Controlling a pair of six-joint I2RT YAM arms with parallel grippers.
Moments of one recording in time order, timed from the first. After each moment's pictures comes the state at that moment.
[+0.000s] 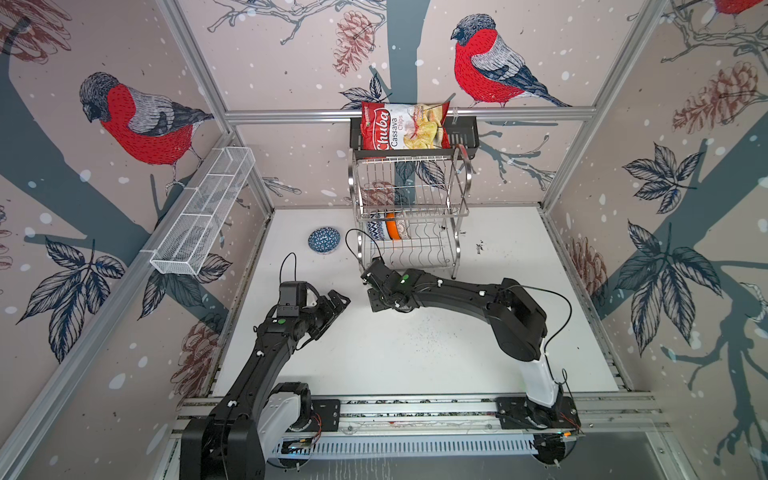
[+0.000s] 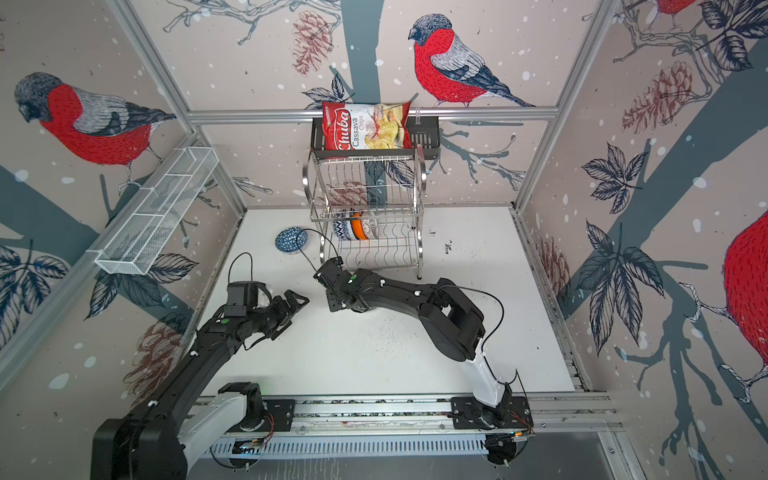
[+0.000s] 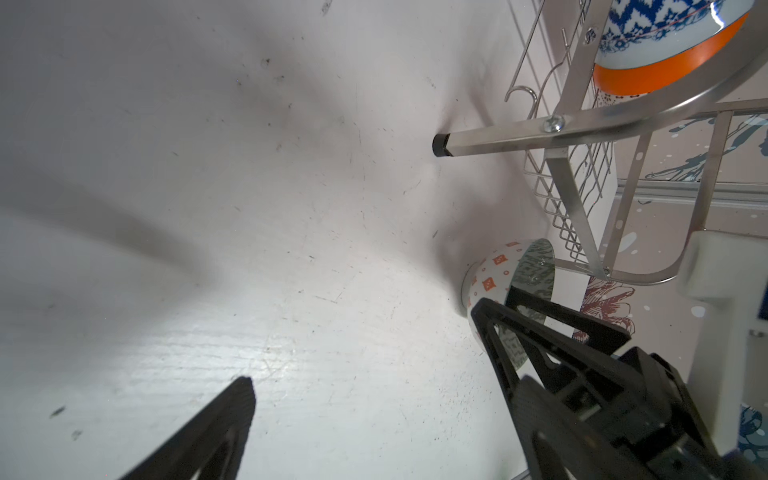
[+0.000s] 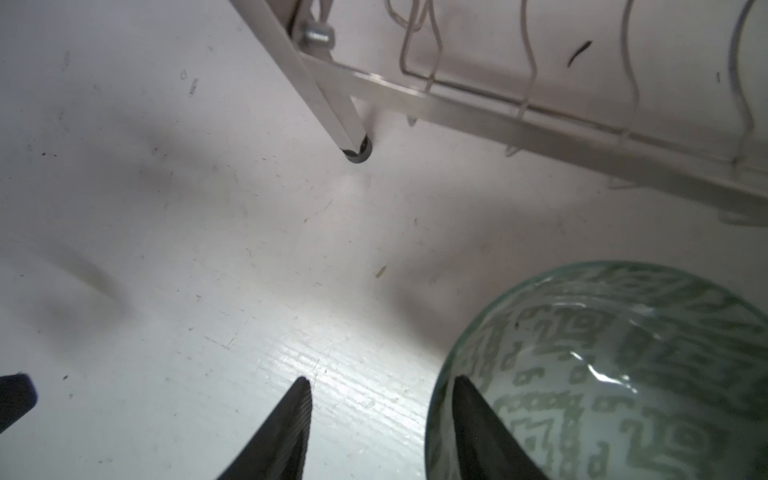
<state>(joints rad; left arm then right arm) -0.02 0.97 0.50 -0.45 0.49 -0.79 1.07 2.08 1.60 -0.60 0.18 0.59</state>
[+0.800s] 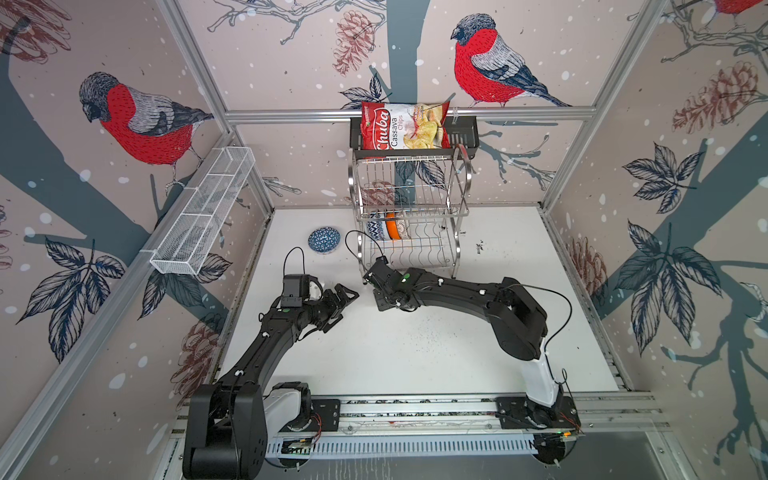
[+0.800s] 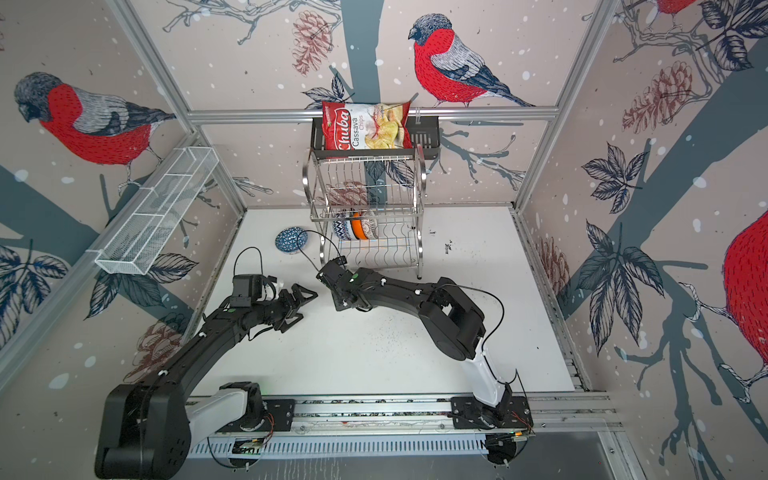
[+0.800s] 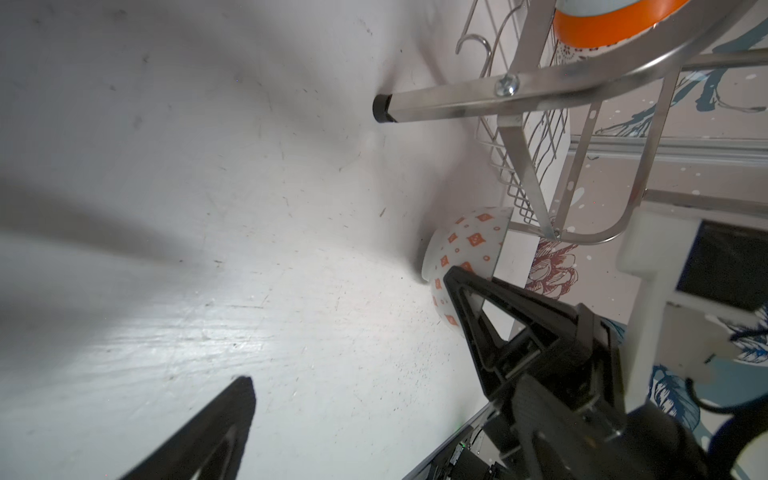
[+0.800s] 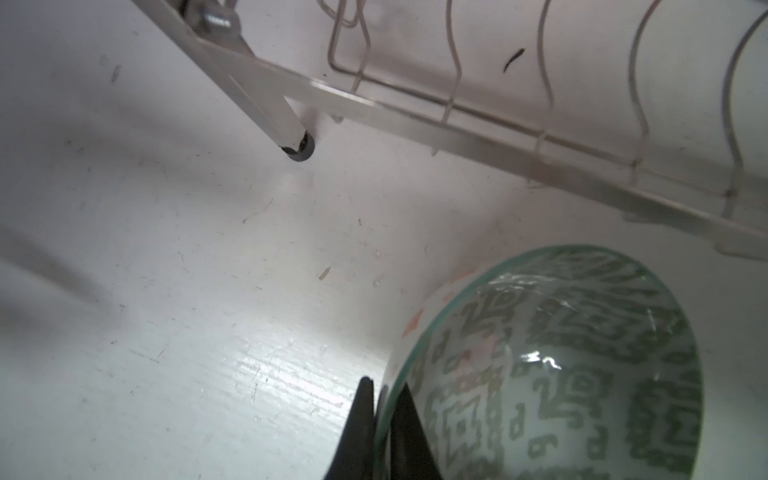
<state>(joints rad) -0.02 1.12 0.53 -0.34 0.66 -0.81 1.04 2.05 1.55 -0.60 0.22 0.55</state>
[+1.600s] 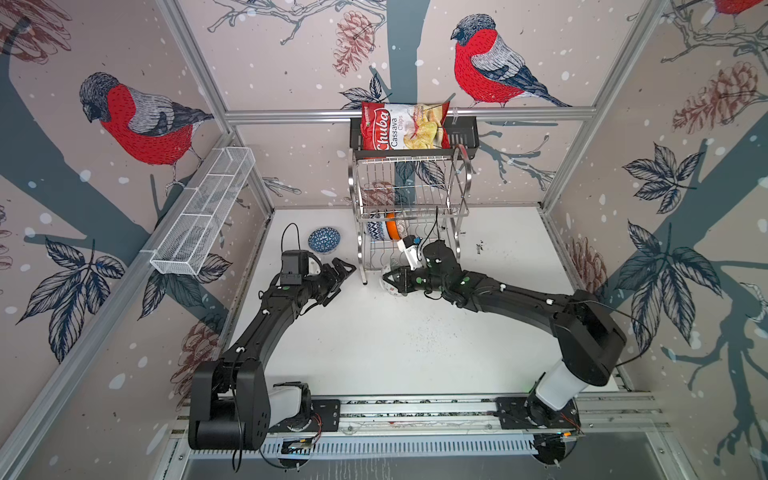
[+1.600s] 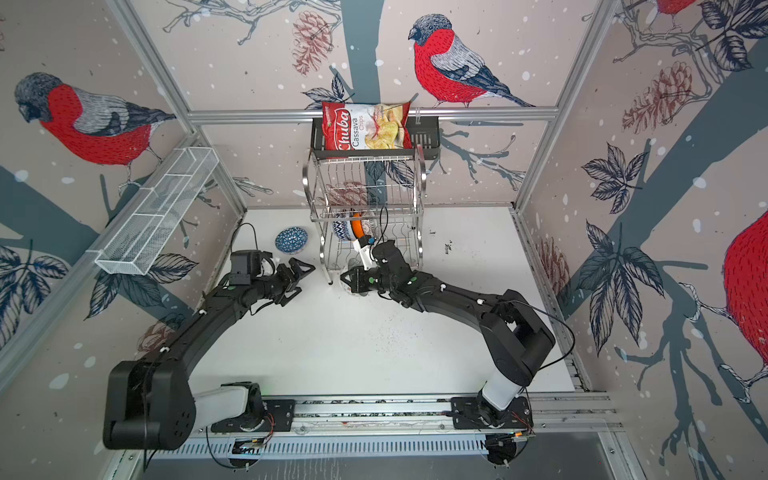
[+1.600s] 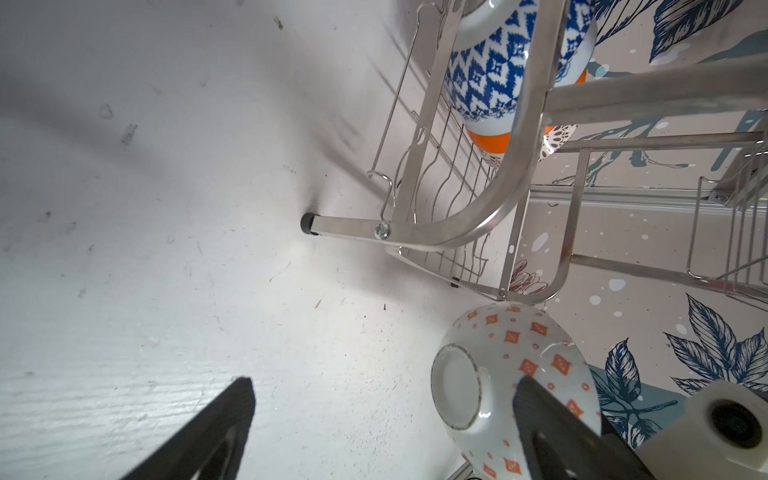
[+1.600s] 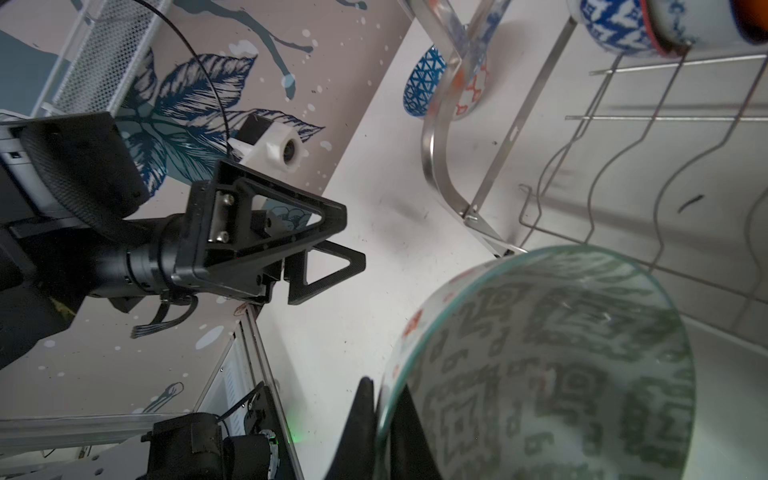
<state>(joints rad) -0.02 1.25 0.75 -0.28 0.61 -0.86 0.85 1.65 1.05 0.19 -0.41 0.64</state>
